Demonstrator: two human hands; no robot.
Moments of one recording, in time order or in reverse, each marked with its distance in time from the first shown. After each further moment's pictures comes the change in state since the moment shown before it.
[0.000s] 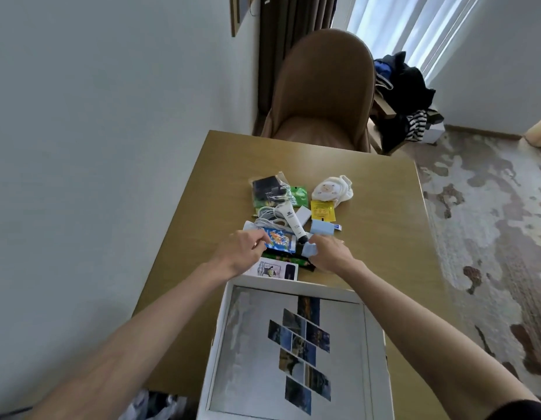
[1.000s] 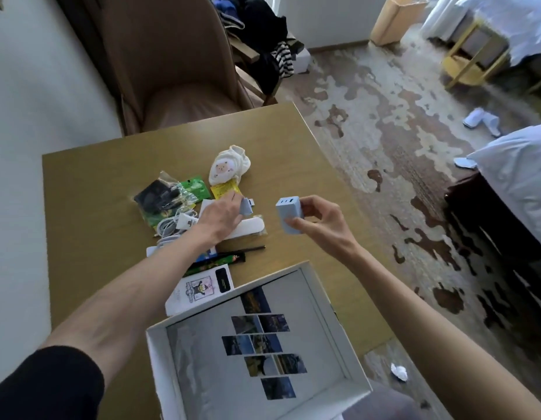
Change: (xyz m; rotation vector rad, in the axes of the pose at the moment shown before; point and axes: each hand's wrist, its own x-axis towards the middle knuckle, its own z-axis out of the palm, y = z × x) left_hand 0.150 0.083 0.083 0.402 -0.189 0.506; right_hand -0.114 0.073 -0.045 1.029 0.610 0.155
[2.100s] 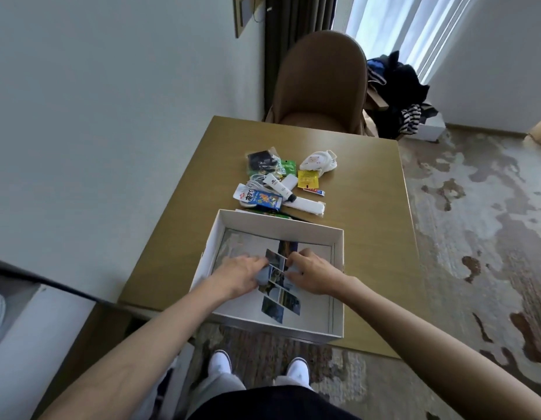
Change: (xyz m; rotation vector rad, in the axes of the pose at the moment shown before) left_hand -0.269 0.130 0.033 -0.009 -0.206 -0.395; right_hand -0.122 0.041 0.049 -0.884 -0.852 -0.358
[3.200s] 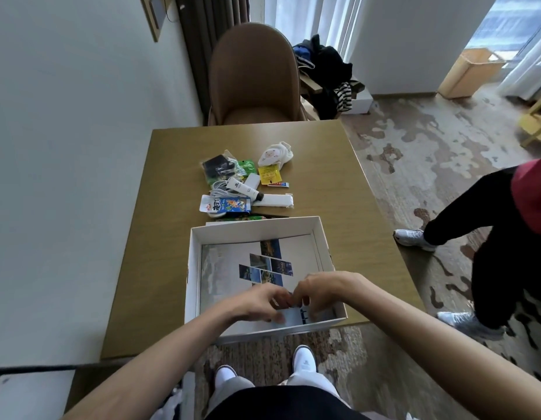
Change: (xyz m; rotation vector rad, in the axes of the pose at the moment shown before) left_hand 0.005 0.037 0.004 -0.641 -0.466 0.246; right_hand -0.038 -0.017 -0.005 -0.117 -0.500 0.118
